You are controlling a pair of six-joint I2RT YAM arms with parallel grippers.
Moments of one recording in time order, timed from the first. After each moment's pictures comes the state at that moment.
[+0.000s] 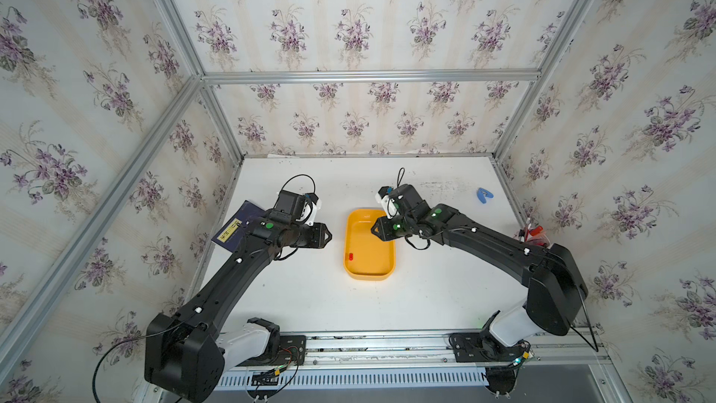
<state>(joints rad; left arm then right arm) -0.32 1.19 0.95 -0.76 0.32 -0.28 0.79 1.58 1.19 -0.52 -0.22 0.47</state>
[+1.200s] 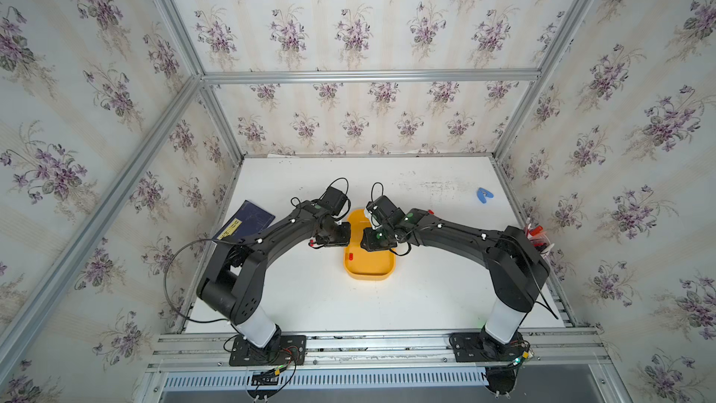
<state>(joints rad) -0.51 1.67 1.15 -0.74 0.16 -0.47 0.82 1.77 1.23 -0.51 -0.20 0.60</state>
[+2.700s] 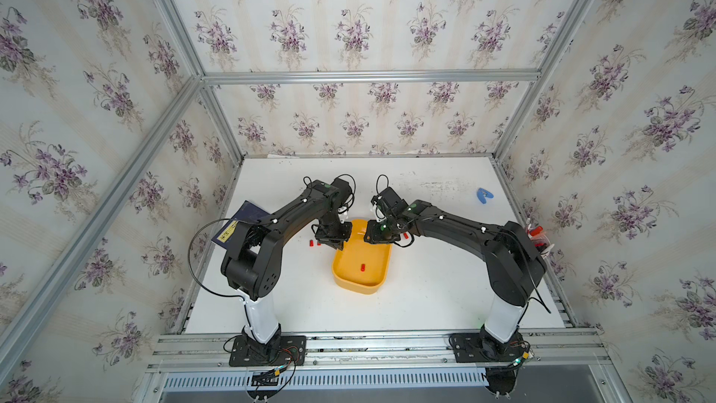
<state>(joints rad) -0.49 1.82 1.39 -1.14 0.22 -0.31 0.76 1.83 1.30 -0.58 -0.25 0.59</state>
